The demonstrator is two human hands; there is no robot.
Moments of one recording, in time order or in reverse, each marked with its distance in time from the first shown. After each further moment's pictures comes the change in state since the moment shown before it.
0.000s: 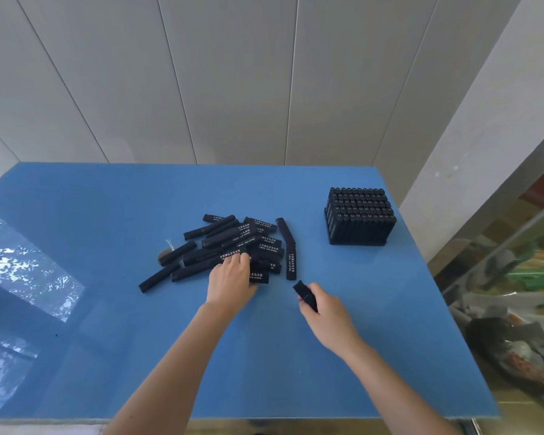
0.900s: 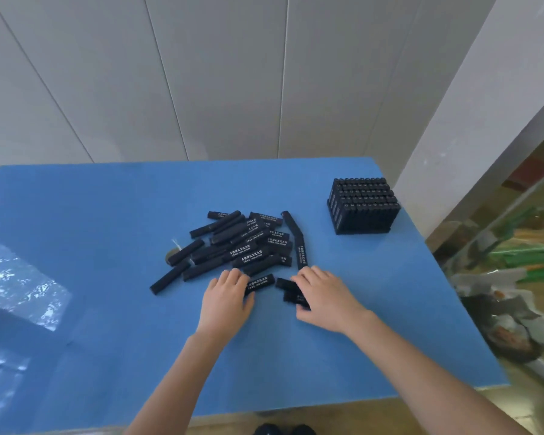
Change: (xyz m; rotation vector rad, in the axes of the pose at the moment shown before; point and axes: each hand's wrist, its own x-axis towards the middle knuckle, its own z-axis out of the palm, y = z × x) left_hand -0.042 -0.046 0.020 -0.156 0.184 0.200; right_hand 0.026 -0.009 0.017 -0.802 -0.071 -0.391
